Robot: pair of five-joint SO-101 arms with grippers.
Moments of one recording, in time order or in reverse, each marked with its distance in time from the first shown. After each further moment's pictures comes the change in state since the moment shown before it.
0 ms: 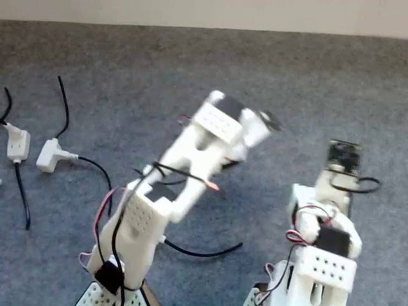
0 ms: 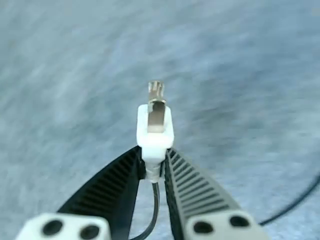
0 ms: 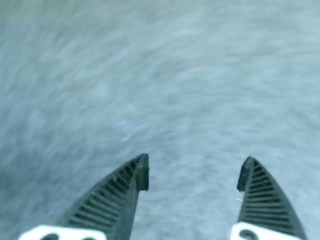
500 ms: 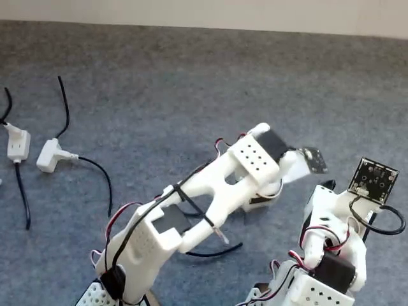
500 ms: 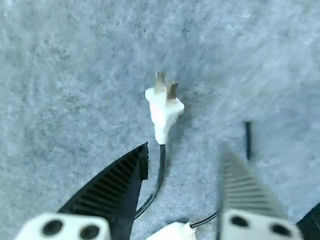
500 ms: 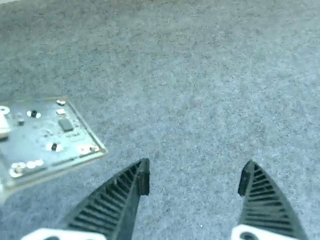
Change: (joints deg) left arm 15.1 -8.4 6.6 0.0 4.3; right arm 9.3 -17.2 -0.8 3.6 -0.5
